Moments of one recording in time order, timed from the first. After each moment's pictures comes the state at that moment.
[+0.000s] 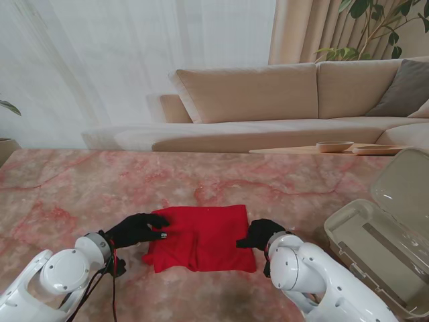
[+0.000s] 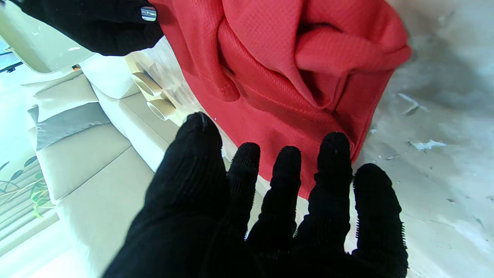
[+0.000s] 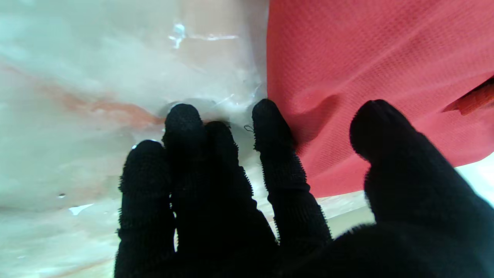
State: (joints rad) left arm 1.71 -1.06 -1.34 -1.66 0.30 -0.04 -0.33; right arm -1.53 -1.04 0.96 -1.71 -0.69 0.55 0.27; left_hand 1.10 -0.20 0.03 -0.05 0.54 0.17 0.36 0.38 0.53 0.22 0.45 0.57 0.51 0.31 0.58 0.88 0.09 0.34 1.17 1.05; right_hand 0.58 -0.42 0.53 0.03 0.89 0.21 0.56 0.84 0.71 0.39 0.75 0.90 0.81 0.34 0.89 0.78 0.45 0.35 1.46 0.81
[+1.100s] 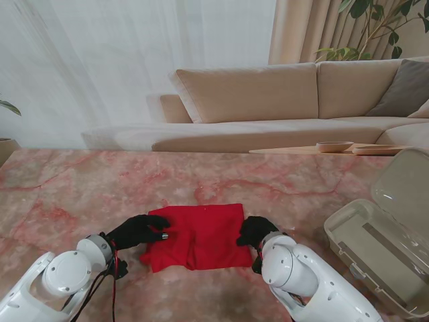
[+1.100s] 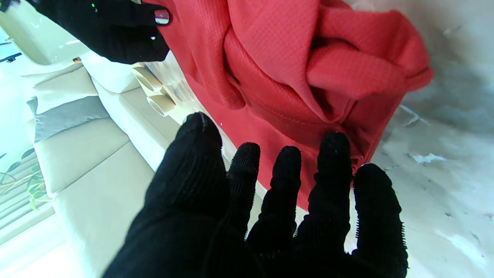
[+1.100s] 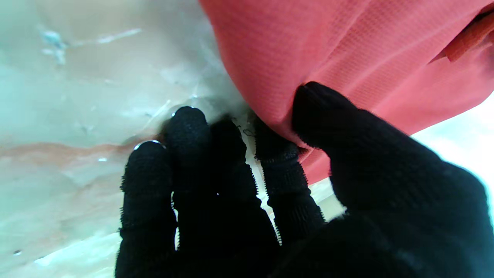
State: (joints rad) left arm 1.71 -1.06 -1.33 -1.64 0.27 -0.04 -0.31; right arm -1.53 -1.11 0.96 -1.64 -0.49 0.55 0.07; left_hand 1.10 -0.20 0.03 -0.05 0.54 0.17 0.36 0.38 0.53 0.22 0.45 0.57 0.51 0.31 0.58 0.88 0.09 0.34 1.17 1.05; right_hand 0.75 -0.65 0.89 -0.01 0.82 0.22 1.00 0.82 0.72 0.33 0.82 1.01 0.82 0.31 1.03 0.81 0.44 0.33 1.46 0.85
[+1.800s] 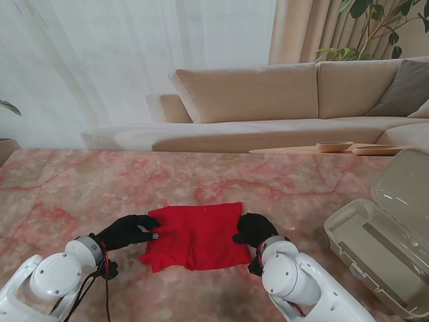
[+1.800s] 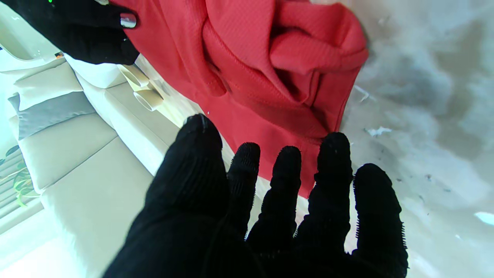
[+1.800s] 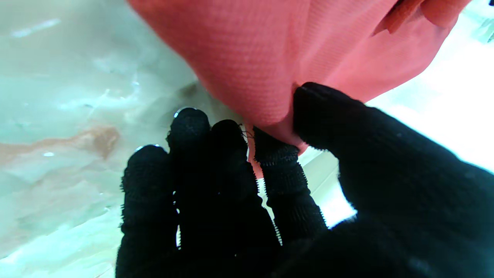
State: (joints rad) left arm 1.76 -1.06 -1.40 -1.69 0.31 -0.02 -0.33; right arm -1.60 -1.14 1.01 -1.68 -0.46 0.43 -0.05; left_hand 1.10 -0.19 0.03 -0.05 0.54 0.17 0.36 0.38 0.53 0.22 0.45 0.57 0.51 0.31 0.58 0.88 0.09 0.34 1.17 1.05; right_hand 0.70 -0.71 0.98 0.12 0.82 0.23 1.06 0.83 0.75 0.32 0.83 1.04 0.83 0.29 1.05 0.84 0.50 0.31 1.51 0.87
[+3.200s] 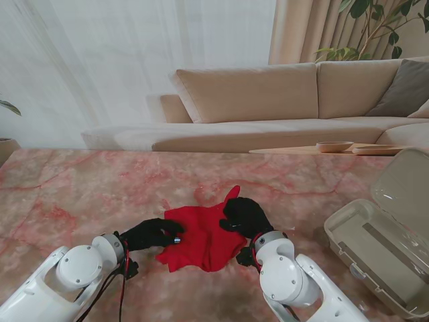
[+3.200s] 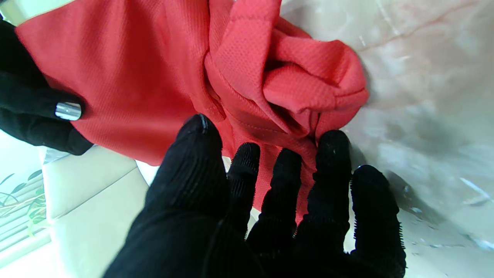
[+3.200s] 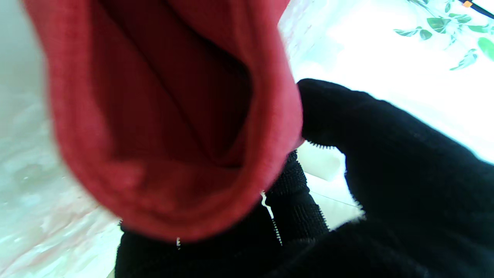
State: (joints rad) left arm 1.61 -1.05 -1.22 -1.55 0.20 -0.05 -0.37; right arm -1.65 -1.17 1.04 -1.79 -0.37 0.26 -0.17; left_hand 1.10 -0.19 0.03 -0.05 0.54 0.17 0.36 0.38 0.53 0.23 0.45 0.57 0.52 0.31 0.63 0.92 0.08 0.32 1.21 1.05; right_hand 0.67 -0.80 1.01 0.26 0.86 0.25 1.09 0.87 0.81 0.31 0.84 1.06 0.88 0.29 1.07 0.84 0.54 0.31 1.53 0.87
